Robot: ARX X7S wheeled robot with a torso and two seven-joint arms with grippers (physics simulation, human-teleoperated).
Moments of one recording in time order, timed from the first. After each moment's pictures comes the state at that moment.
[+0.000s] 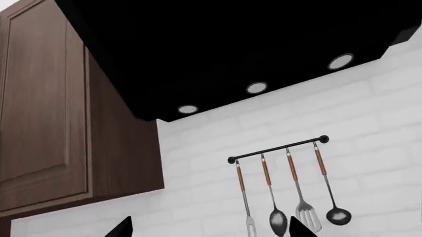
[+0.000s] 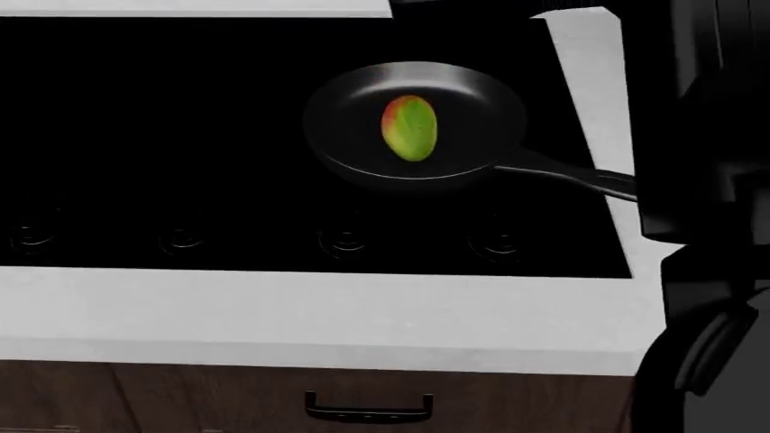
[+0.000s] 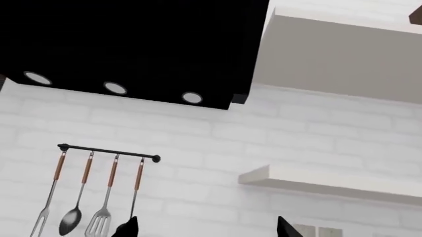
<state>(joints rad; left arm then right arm) -1.40 -0.07 0.34 0.74 1.71 -1.51 1.34 1.36 0.42 0.02 -0.79 1.25 1.37 0.92</state>
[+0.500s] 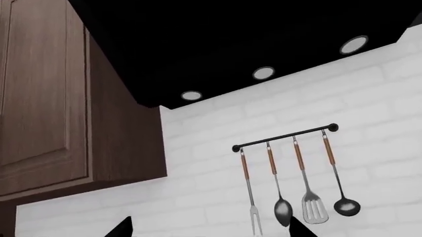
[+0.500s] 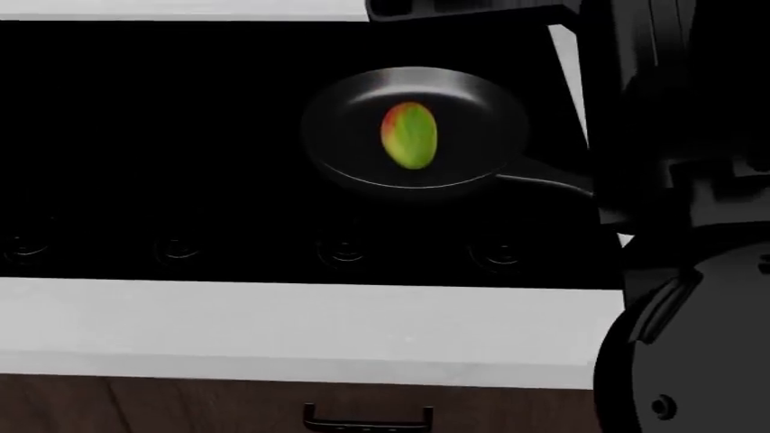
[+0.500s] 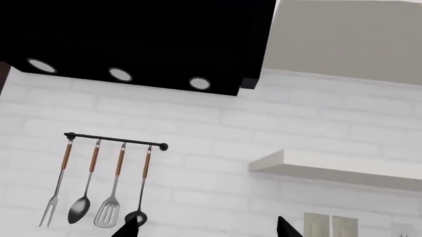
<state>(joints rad) -1.27 -0.09 0.29 0.82 1.42 -1.48 1.03 1.29 0.43 -0.07 -0.76 1.12 1.26 0.84</state>
